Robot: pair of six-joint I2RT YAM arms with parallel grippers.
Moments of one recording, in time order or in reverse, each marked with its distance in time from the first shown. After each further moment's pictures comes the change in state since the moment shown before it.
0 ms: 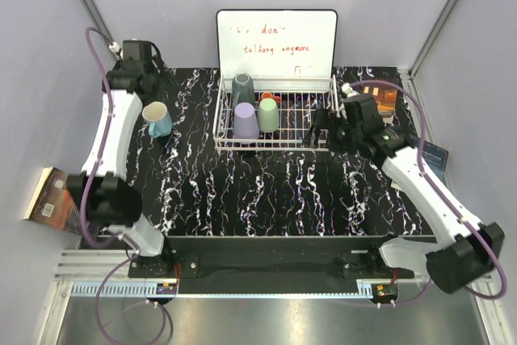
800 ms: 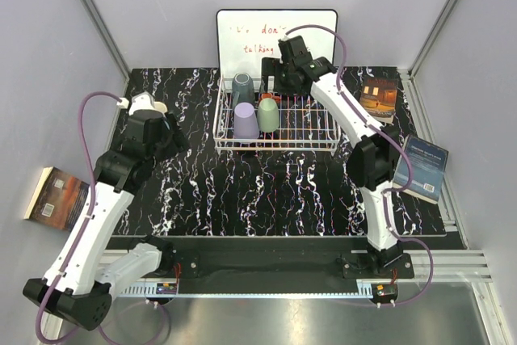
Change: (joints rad) left arm -0.338 -0.730 -0.617 0.020 -0.136 -0.046; right arm 0.084 0.988 1.083 -0.103 0.110 -0.095
